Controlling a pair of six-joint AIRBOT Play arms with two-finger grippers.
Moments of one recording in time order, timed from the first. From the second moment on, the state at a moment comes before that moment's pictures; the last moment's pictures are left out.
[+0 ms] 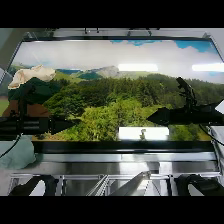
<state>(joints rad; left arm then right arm) 0.25 -0.83 0.61 0.40 -1.57 -0.96 0.08 -0.90 0.74 -0.69 1.20 1.36</state>
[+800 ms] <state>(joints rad) 0.58 -1.30 1.41 0.65 -1.19 -0.99 0.08 -0.90 0.74 -0.70 1.20 1.36</state>
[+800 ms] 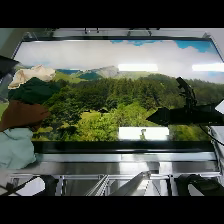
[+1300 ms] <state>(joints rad) 0.53 -1.99 1.90 1.10 -0.89 -1.01 0.08 -0.90 0.74 -0.70 1.18 1.36</state>
